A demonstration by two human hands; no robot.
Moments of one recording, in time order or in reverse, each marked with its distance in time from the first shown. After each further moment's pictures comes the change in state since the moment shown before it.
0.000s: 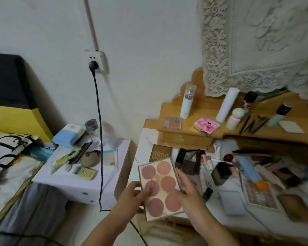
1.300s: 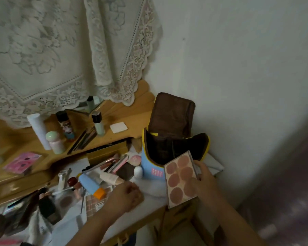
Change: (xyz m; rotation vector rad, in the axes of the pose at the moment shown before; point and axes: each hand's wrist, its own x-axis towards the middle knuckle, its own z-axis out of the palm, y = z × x) left_hand -0.011 0.060 0.468 0.662 -0.461 0.303; right_hand -0.219 -0.027 -0.467 -0.160 0.845 -0.092
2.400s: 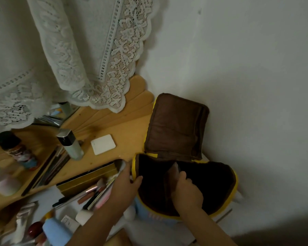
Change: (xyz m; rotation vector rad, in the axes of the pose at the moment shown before) left_hand 0.200 0.054 -0.002 0.020 0.208 0.175; right_hand 0.199 0.012 0.068 -1.034 0.030 0.134
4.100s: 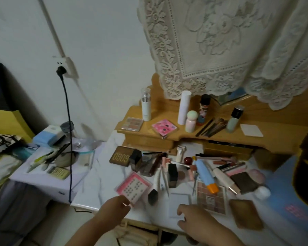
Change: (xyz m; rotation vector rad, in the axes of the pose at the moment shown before) left_hand -0.347 -0.233 -0.250 0.256 0.146 -0.626; right_hand -0.279 -0.191 0.104 -0.257 -0.720 -0.907
